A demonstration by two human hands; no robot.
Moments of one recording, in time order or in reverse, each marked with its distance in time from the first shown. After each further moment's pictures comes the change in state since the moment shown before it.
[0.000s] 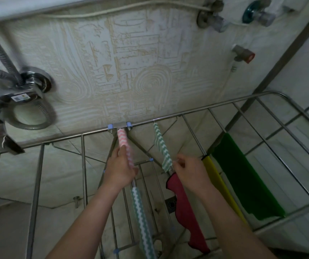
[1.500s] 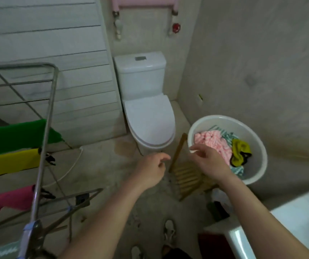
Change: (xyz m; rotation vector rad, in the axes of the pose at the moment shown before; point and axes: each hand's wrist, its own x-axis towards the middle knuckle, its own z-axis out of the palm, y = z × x) left_hand -0.442 0.121 0.148 0.240 -1.278 1.368; right_hand -0.586 0.125 0.083 0.615 1.102 1.051
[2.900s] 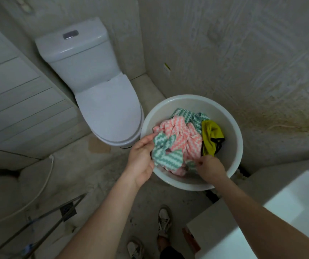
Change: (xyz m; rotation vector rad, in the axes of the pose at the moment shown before) left_hand 0.178 0.083 0.137 -1.261 0.000 -0.457; right_hand 0.104 0.225 -0.078 -0.464 -0.082 0.381
